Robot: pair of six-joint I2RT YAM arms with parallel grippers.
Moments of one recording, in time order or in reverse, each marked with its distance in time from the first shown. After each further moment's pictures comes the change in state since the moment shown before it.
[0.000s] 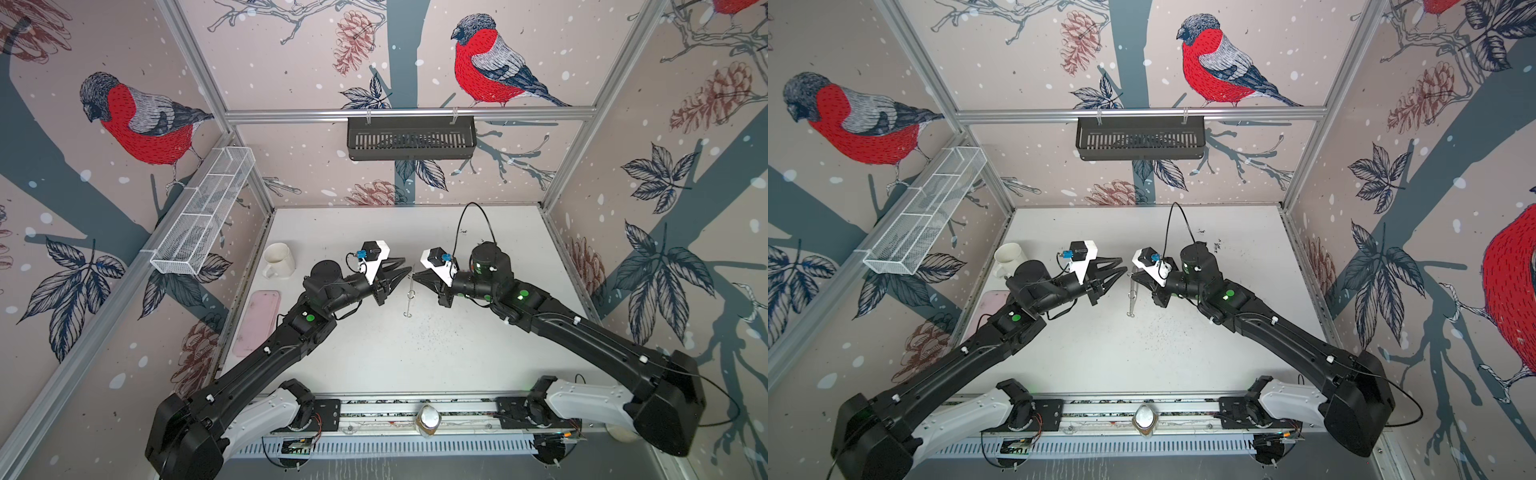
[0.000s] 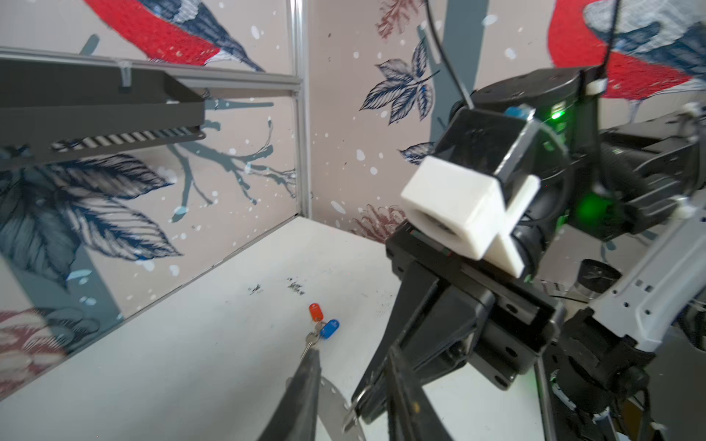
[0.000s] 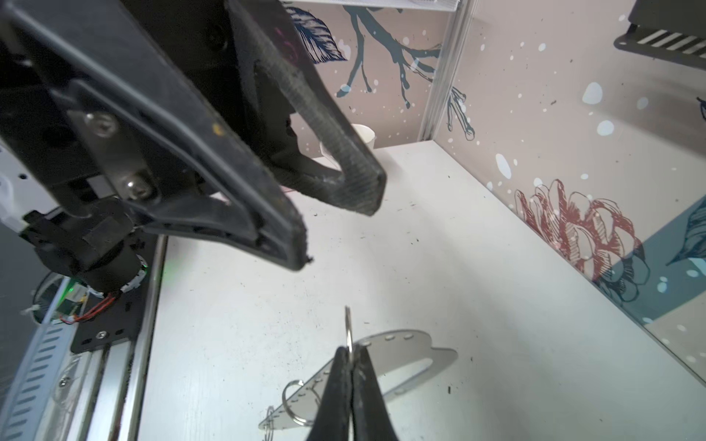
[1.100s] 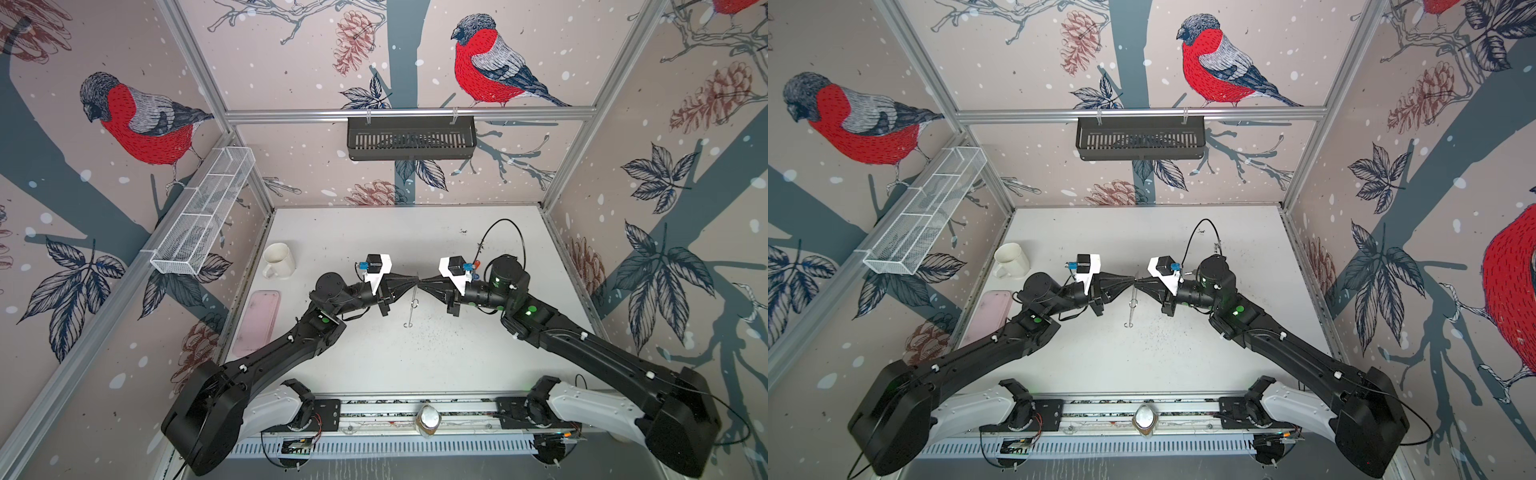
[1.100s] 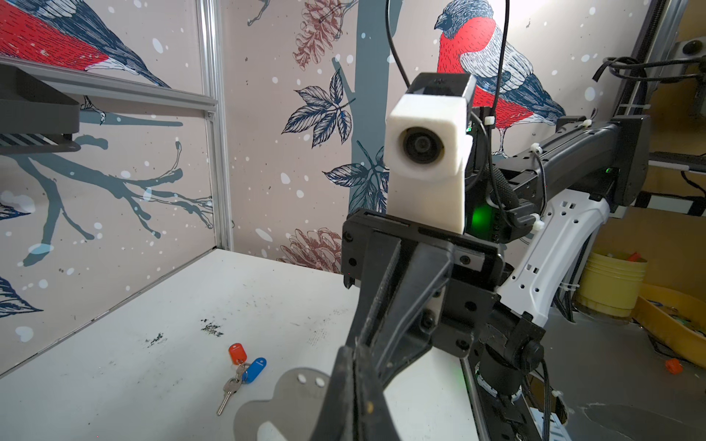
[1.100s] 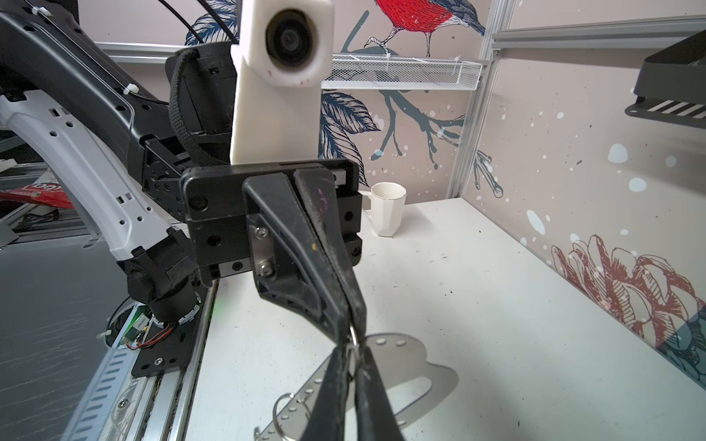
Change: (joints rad) left arm 0.001 0.162 -0.180 0.580 0.305 -0.186; right arm -0.041 -0.129 -0.230 0.348 -0.217 0.140
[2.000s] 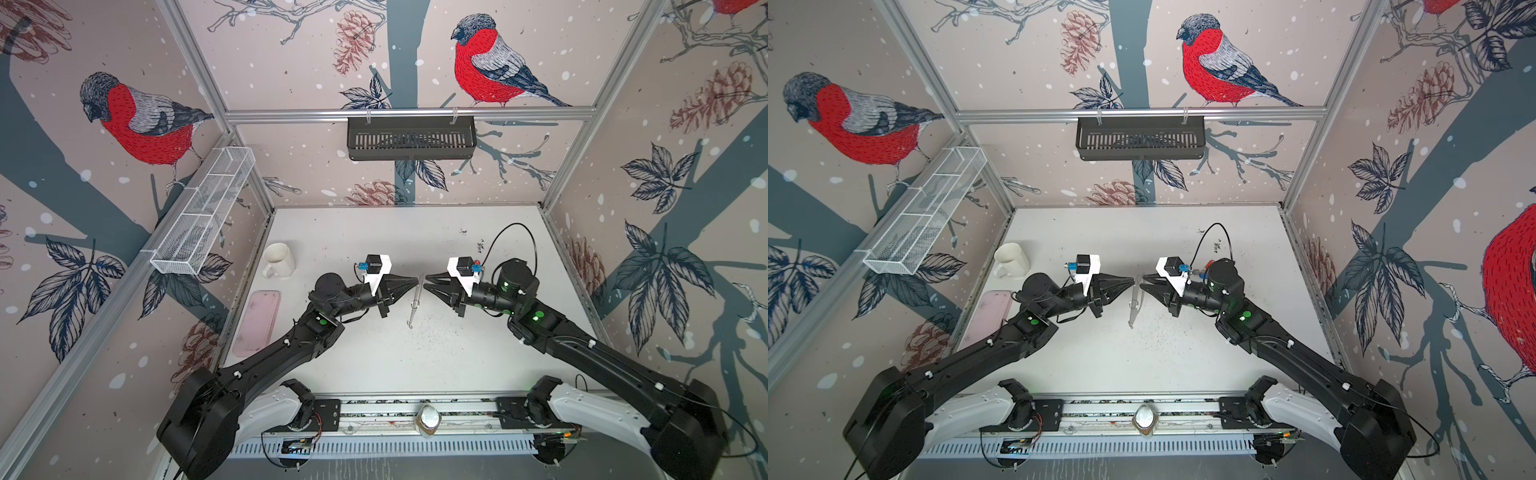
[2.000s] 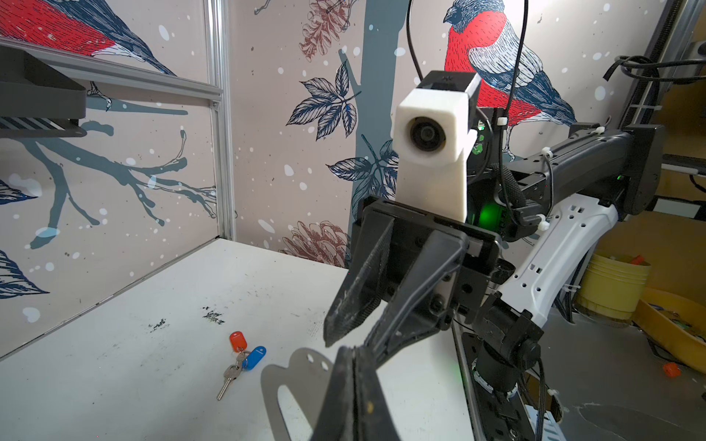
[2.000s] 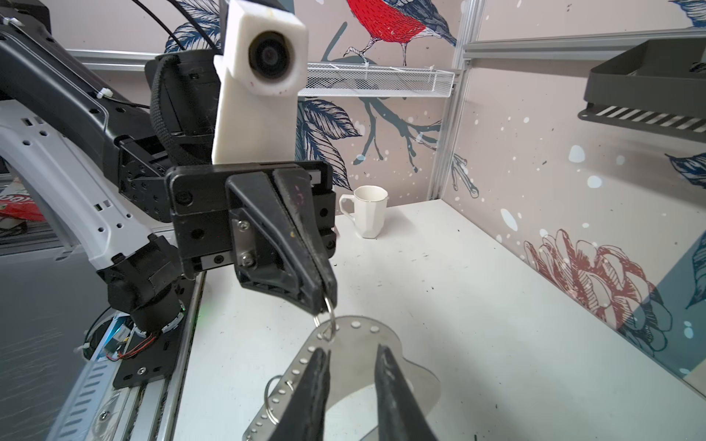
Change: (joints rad) left arm -0.002 -0.048 -0.001 -0.089 -0.034 0.013; right arm -0.026 -0.061 -0.043 0.010 0.029 0.009
